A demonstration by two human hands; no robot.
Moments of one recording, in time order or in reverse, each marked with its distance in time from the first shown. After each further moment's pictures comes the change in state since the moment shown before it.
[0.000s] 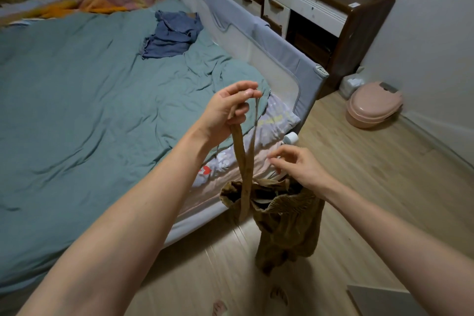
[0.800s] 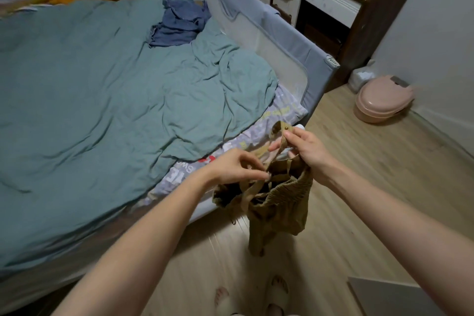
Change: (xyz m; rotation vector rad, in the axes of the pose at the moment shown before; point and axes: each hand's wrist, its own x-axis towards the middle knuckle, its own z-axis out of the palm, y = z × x) left_hand -0.053 -0.095 -0.052 1.064 -0.241 -0.246; right_hand 0.005 -0.018 0.011 0.414 0.064 0.111
